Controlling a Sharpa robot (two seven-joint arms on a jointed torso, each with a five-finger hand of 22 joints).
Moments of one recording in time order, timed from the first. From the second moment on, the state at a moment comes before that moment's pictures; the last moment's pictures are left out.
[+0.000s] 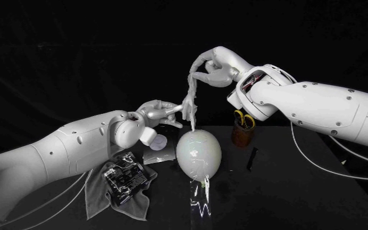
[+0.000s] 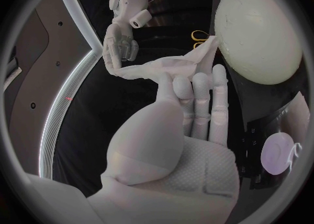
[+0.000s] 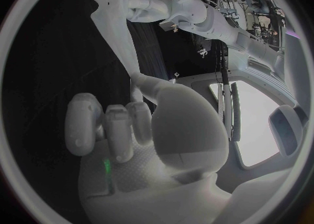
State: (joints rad) left arm 1.28 -0.54 -0.06 1.07 -0.06 0.06 0.12; left_hand 1.75 0.17 -0.33 0.25 0.05 1.05 0.10 0.36 0.21 1.25 0.02 0.93 0.69 0.99 -0.01 1.07 0.60 0.17 1.02 0.16 0.48 0.28; right arm 1.55 -0.66 -0.13 1.40 -1.01 -0.52 0.17; right_hand 1.27 -0.06 0.64 -0.05 0.04 0.97 0.09 0.47 0.45 1.46 0.02 1.46 1.31 1.46 -0.03 1.57 1.31 0.07 1.42 0.08 1.34 1.31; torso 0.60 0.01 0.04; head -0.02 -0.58
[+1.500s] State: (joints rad) left arm 1.33 -0.59 -0.05 1.12 -0.12 -0.18 0.27; left_hand 1.71 0.06 0.15 0.24 0.05 0.90 0.12 0.54 0.32 0.68 0.14 0.98 0.69 0.45 0.13 1.21 0.59 0.13 0.58 0.22 0.64 0.48; right arm 1.53 -0.67 -0.14 1.35 -1.02 -0.50 0.12; right_hand 1.27 -0.06 0.65 -0.05 0.04 0.97 0.09 0.47 0.45 1.46 0.02 1.46 1.31 1.46 -0.03 1.56 1.31 0.07 1.42 0.08 1.33 1.31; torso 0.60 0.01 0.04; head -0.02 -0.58
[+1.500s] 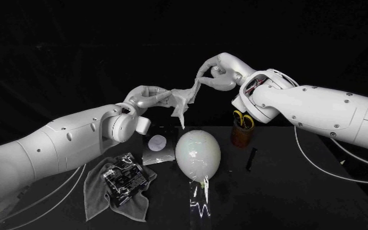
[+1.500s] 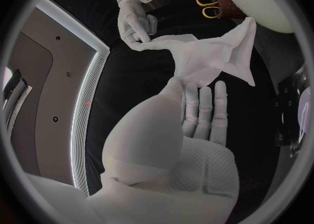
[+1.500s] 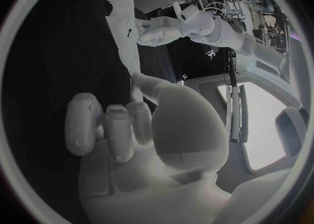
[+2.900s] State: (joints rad) left arm 1.39 -0.60 -0.05 1.15 -0.19 -0.28 0.27; left_hand 1.36 -0.08 0.79 0.03 0.05 0.74 0.19 0.68 0.50 1.04 0.15 0.43 0.10 0.58 0.14 0.84 0.16 0.08 0.57 0.28 0.32 0.27; right arm 1.52 -0.67 -0.14 1.34 -1.04 -0.51 0.06; right_hand 1.27 -0.06 0.65 -0.06 0.04 0.97 0.10 0.47 0.45 1.46 0.02 1.46 1.31 1.46 -0.03 1.57 1.31 0.07 1.42 0.08 1.33 1.31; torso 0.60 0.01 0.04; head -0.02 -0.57
